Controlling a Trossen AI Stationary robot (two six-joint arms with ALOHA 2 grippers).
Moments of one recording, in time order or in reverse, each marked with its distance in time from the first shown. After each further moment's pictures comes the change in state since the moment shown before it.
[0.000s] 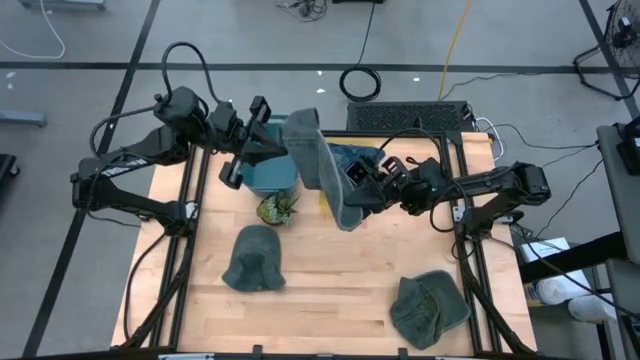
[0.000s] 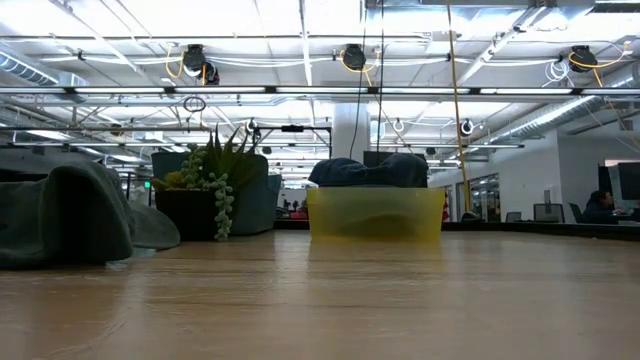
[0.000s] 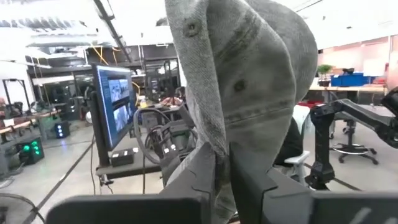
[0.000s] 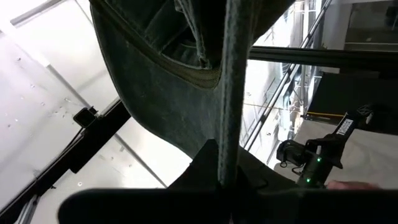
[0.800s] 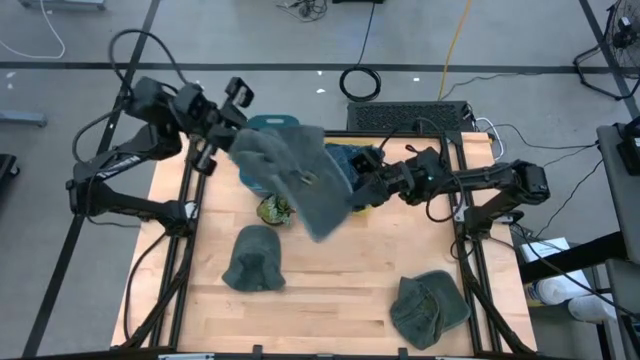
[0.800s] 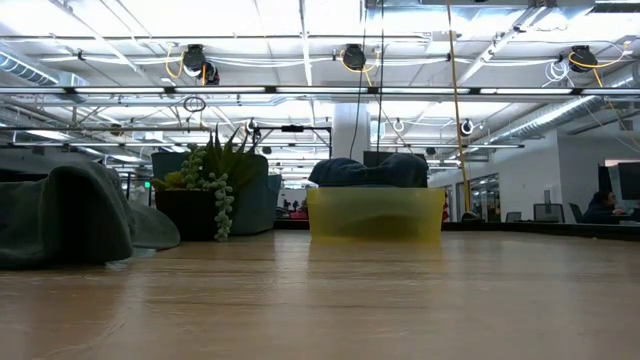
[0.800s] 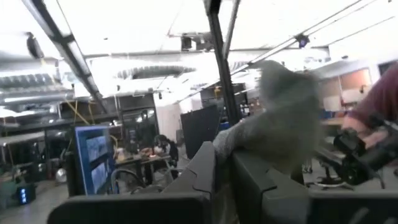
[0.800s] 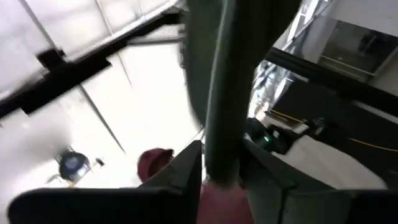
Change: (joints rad) left arm 0.116 -0.032 0.000 0.294 0.209 -0.192; right arm -0.084 0.000 0.000 -0.012 -0.201 -0.246
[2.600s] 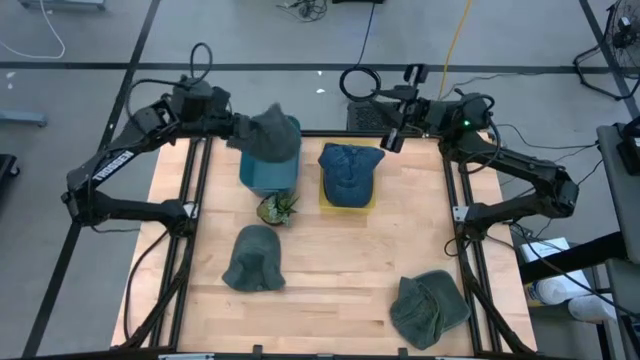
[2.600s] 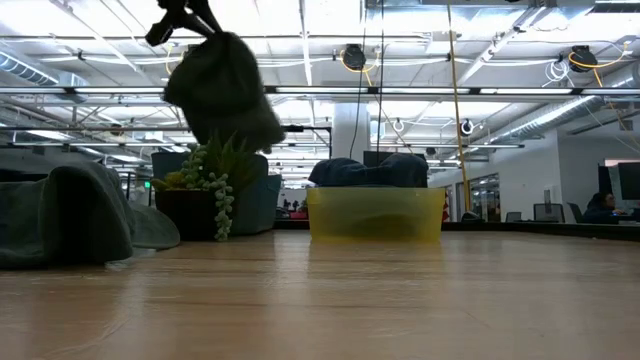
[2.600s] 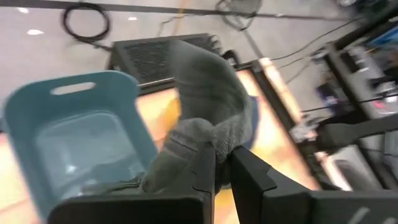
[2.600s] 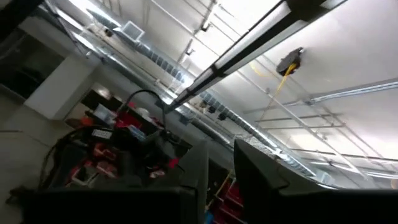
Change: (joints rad) left arm 0.240 -0.048 -0.001 -1.184 -0.709 -0.431; right arm -0.464 -0.266 0.017 -0.421 0.160 -2.015
